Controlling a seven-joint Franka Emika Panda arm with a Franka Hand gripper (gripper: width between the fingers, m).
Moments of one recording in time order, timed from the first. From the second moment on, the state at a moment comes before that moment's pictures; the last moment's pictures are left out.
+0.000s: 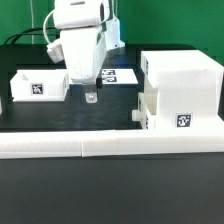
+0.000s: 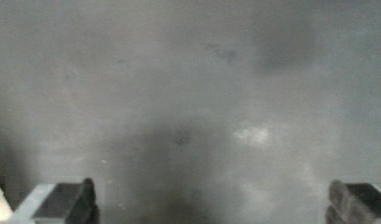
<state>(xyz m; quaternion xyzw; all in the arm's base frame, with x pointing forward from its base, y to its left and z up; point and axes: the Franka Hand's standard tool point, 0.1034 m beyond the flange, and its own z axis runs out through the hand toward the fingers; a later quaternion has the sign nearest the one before) 0.544 -0.030 0.046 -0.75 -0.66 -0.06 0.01</state>
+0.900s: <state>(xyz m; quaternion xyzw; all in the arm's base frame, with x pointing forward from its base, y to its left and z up) 0.533 -0.051 0.052 -0.85 -0.52 -0.08 0.00</state>
